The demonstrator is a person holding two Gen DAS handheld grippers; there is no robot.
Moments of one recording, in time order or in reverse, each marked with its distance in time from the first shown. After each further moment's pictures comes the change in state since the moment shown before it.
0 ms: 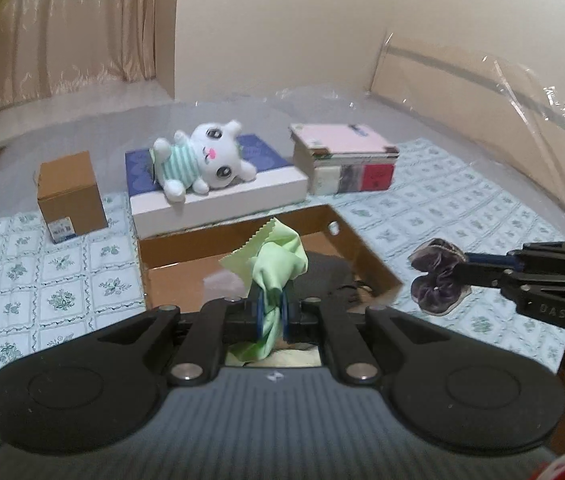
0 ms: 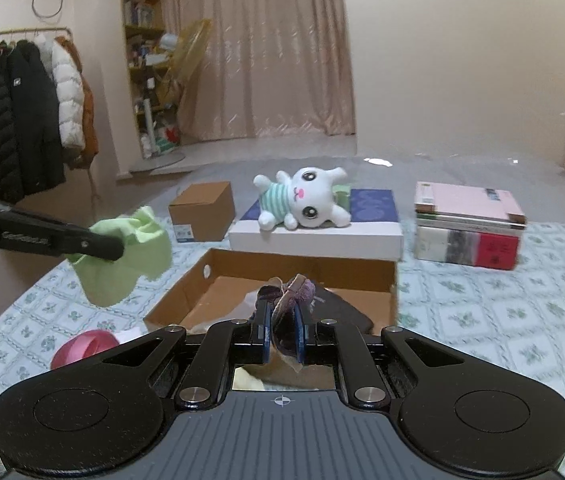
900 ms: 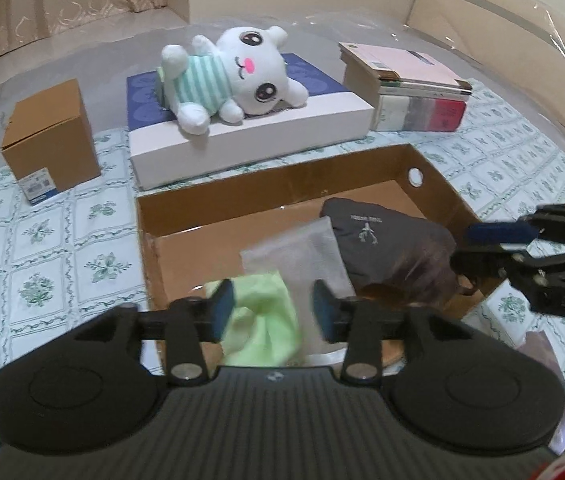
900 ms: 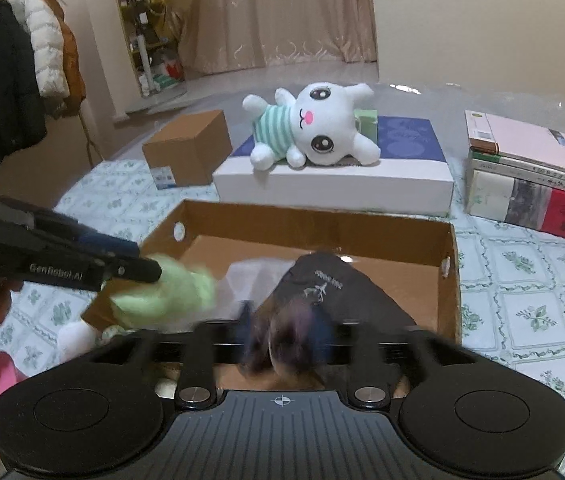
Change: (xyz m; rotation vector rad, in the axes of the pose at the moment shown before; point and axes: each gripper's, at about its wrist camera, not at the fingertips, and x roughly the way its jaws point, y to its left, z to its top) left arm 0.149 0.054 -0.001 -0.011 0.196 0.058; right arm 0.157 -0.036 0.007 0.035 0.197 0.056
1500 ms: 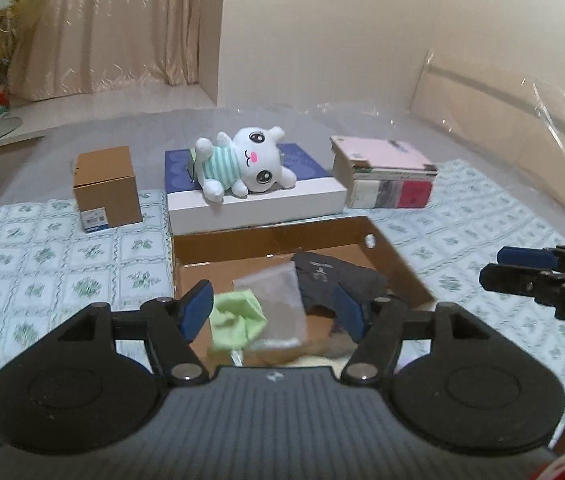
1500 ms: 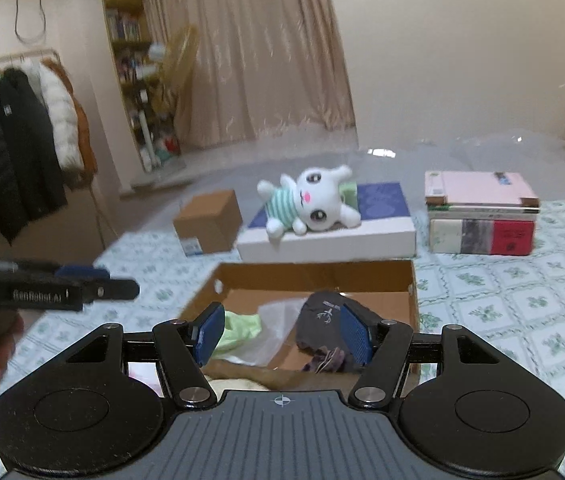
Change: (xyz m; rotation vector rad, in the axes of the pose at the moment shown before) left arm -0.161 -0.051 -0.058 -0.083 -0.268 0.044; right arm -0.159 0.048 -0.031 0.070 -0.218 -0.024
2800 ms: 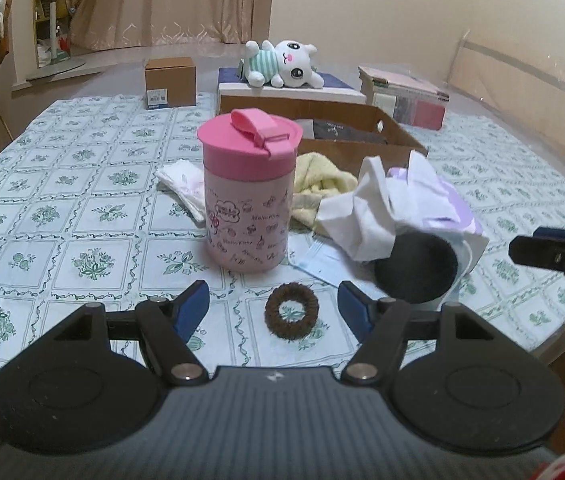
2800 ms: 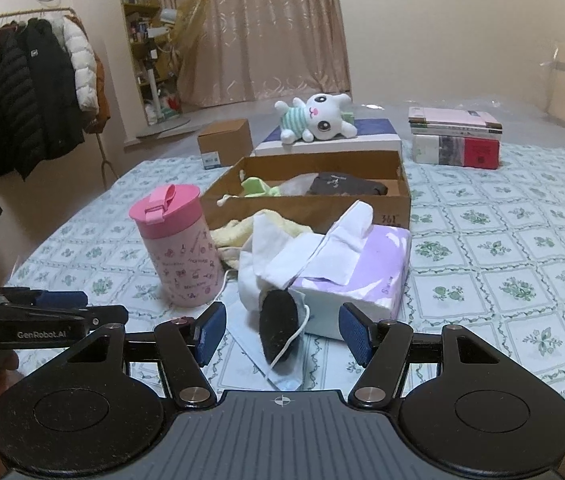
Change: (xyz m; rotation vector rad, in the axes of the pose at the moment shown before) left arm -0.093 -0.044 -0.211 -0.085 0.074 0.142; right arm -0.104 0.056 -0.166 -0.044 0.092 -0.047
